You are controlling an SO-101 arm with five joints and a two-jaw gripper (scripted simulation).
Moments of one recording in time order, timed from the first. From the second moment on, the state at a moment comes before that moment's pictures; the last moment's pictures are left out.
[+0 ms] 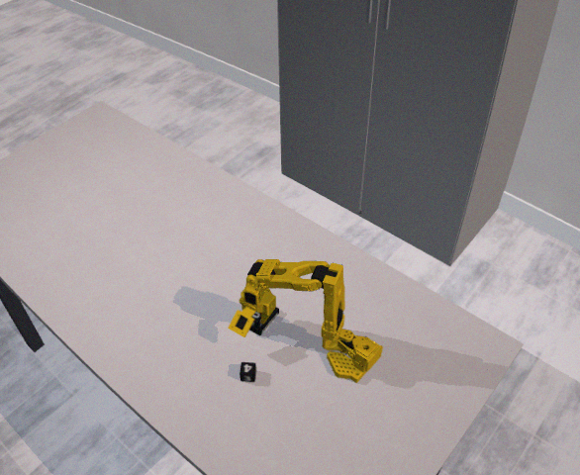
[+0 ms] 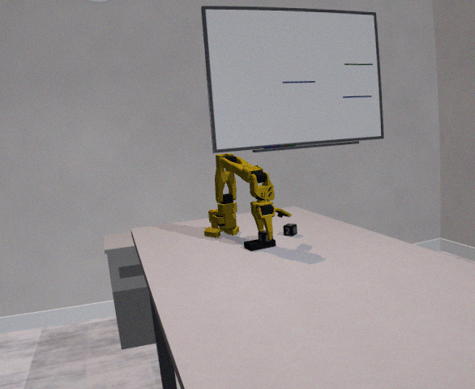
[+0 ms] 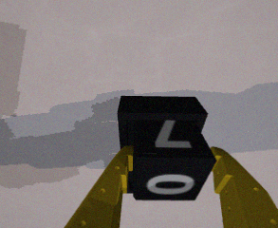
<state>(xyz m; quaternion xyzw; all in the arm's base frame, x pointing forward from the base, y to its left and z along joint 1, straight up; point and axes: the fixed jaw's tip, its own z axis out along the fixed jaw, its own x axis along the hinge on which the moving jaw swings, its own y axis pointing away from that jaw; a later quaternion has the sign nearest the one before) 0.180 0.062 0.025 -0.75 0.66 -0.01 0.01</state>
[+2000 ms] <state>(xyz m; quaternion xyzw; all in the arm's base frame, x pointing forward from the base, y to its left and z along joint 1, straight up) 0.173 0.060 0.077 -0.75 0.66 0.01 -0.01</state>
